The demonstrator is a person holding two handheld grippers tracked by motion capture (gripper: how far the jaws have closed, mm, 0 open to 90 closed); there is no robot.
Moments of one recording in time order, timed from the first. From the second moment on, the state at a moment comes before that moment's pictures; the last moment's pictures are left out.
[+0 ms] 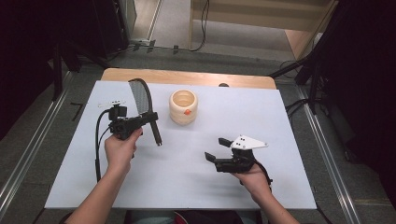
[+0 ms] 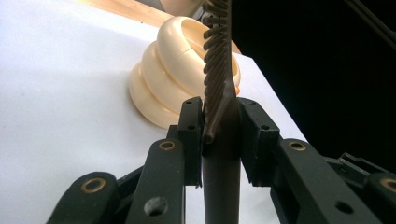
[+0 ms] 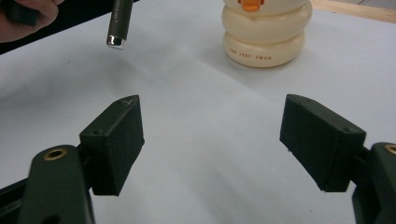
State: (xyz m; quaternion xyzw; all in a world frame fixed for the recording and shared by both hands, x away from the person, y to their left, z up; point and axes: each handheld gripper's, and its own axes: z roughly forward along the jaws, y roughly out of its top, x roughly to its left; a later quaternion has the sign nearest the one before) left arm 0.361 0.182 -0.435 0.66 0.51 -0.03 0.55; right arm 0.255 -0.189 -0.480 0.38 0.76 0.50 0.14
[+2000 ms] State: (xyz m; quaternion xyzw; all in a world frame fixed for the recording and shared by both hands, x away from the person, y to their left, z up) left arm 0.385 0.153 -0.410 0.70 0.42 -0.01 0.57; right arm 0.220 -0.257 -0.497 0.45 0.76 0.44 0.14
